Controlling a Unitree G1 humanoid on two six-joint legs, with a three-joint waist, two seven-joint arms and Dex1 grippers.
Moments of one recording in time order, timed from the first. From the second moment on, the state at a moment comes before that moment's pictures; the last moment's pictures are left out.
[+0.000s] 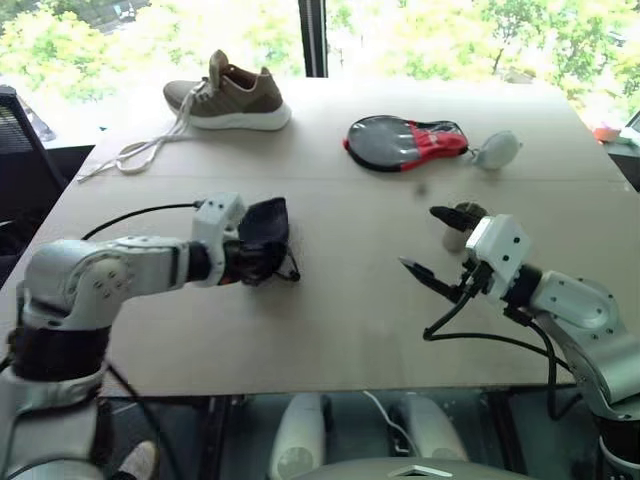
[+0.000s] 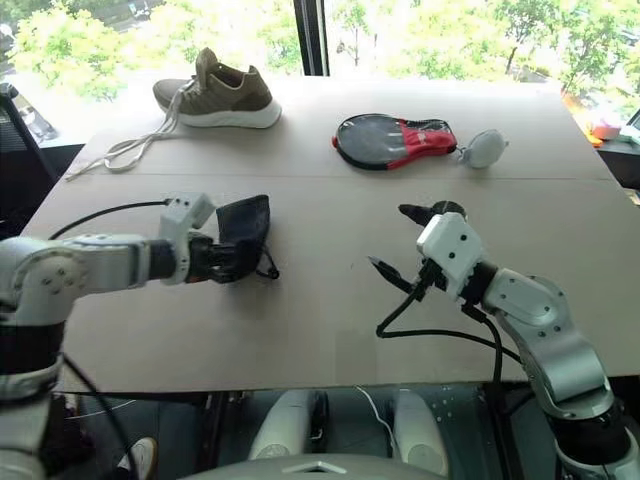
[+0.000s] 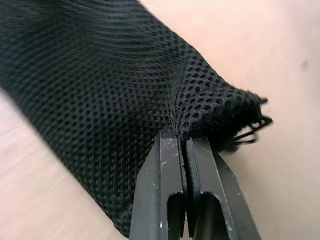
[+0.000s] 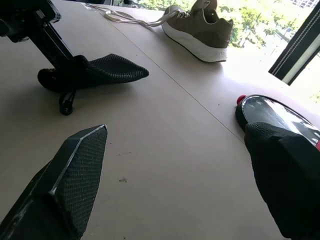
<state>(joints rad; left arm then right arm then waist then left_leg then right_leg) -0.68 0.74 0.01 -0.11 -0.91 1.55 -0.15 -0.15 -0.58 0.04 -0.64 0.32 0.45 0.60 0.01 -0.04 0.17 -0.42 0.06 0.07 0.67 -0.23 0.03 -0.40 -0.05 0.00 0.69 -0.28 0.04</state>
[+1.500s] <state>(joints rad) -0.16 0.96 -0.20 -0.47 0.28 0.38 -0.55 0.17 -0.56 -0.05 -0.72 0.42 0.24 0.69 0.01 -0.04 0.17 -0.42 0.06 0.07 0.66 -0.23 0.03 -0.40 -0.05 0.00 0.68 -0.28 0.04</state>
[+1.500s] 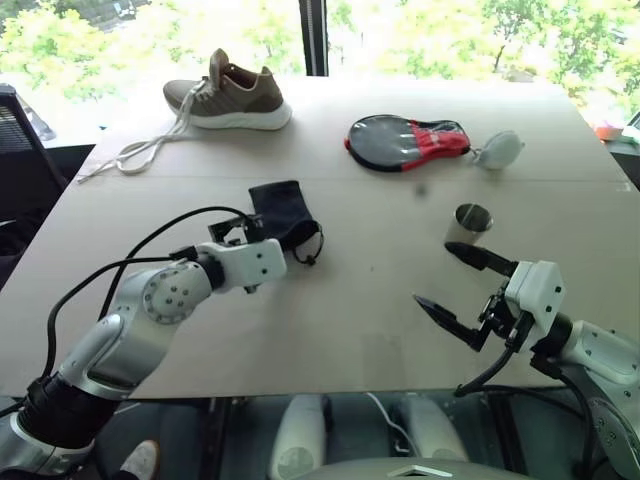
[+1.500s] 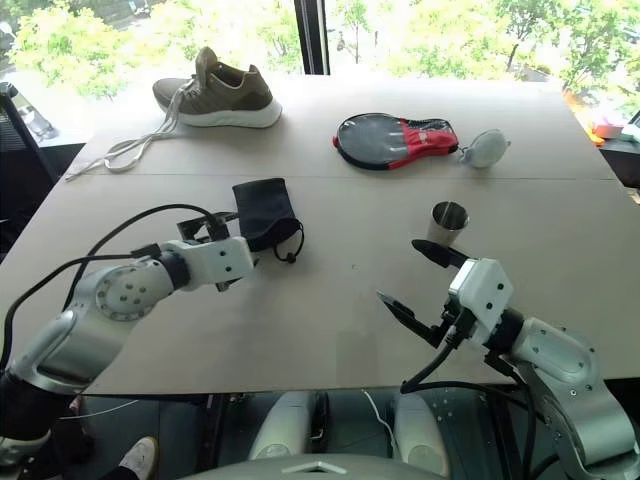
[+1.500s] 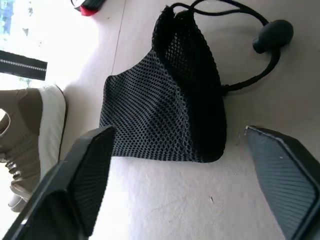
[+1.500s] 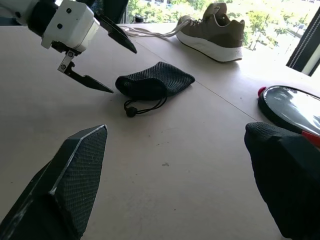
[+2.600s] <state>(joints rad) -0.27 0.74 -0.24 -0.18 0.59 0.22 -0.41 0.16 -0.57 -0.05 -0.72 0.43 0.25 0.69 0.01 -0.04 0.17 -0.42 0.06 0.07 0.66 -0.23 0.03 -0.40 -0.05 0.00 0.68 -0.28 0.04</state>
